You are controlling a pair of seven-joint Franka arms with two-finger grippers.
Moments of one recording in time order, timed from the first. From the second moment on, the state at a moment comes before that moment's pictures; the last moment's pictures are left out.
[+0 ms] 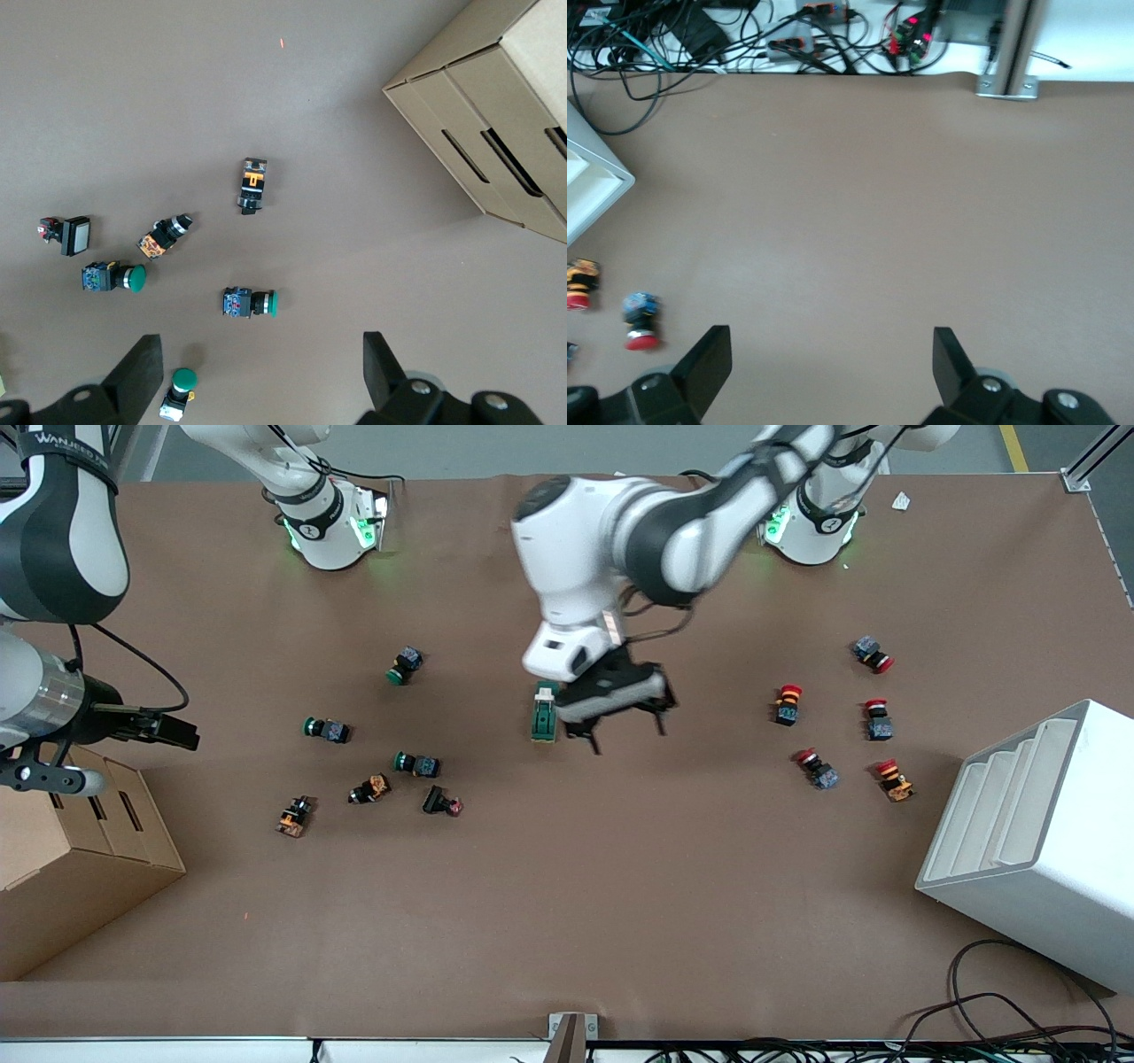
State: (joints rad) left arm -0.39 0.49 -0.51 -1.41 0.77 1.84 -1.21; right arm 0.00 0.21 0.00 -1.54 -0.03 1.65 0.15
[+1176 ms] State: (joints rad) left arm -0.12 0.09 -0.15 -1.44 0.08 1.66 -0.27; right arm -0.01 0.17 0.02 -1.54 -0.03 1.63 0.15
